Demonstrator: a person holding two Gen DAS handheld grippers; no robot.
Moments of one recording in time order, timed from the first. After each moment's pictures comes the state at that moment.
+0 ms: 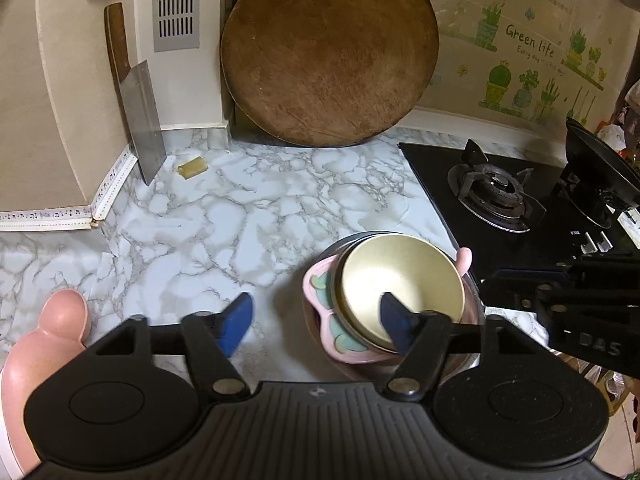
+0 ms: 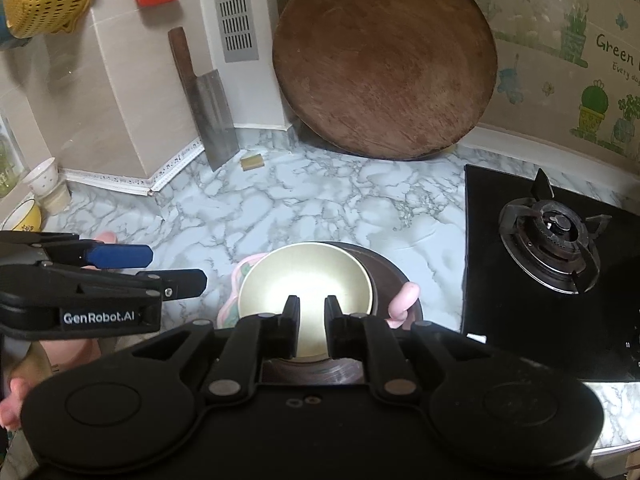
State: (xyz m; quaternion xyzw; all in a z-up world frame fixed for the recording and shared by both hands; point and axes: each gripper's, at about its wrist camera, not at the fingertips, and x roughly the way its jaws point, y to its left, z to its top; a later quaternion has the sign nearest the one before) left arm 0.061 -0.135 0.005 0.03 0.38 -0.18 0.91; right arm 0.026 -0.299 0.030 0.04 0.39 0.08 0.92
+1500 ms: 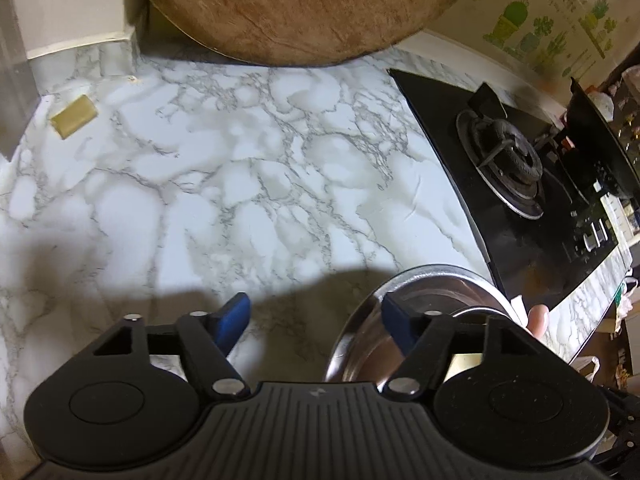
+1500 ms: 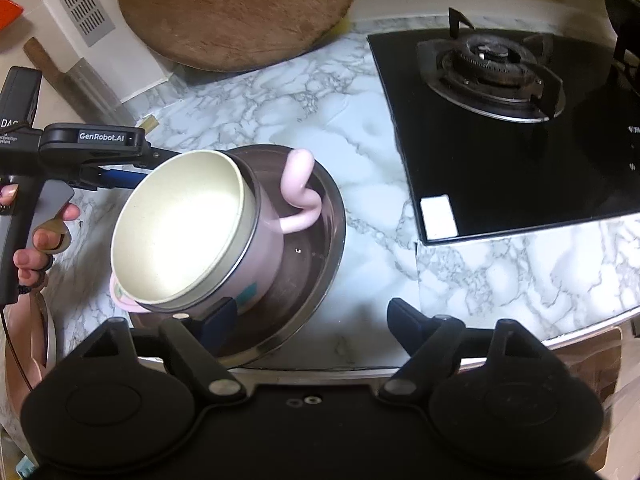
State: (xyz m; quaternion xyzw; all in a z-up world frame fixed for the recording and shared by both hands) left arm 0.255 -0.172 -0.084 0.02 0.53 -0.28 0.80; right arm 0.041 -0.353 -0.070 0.19 0.49 -0.04 0.85
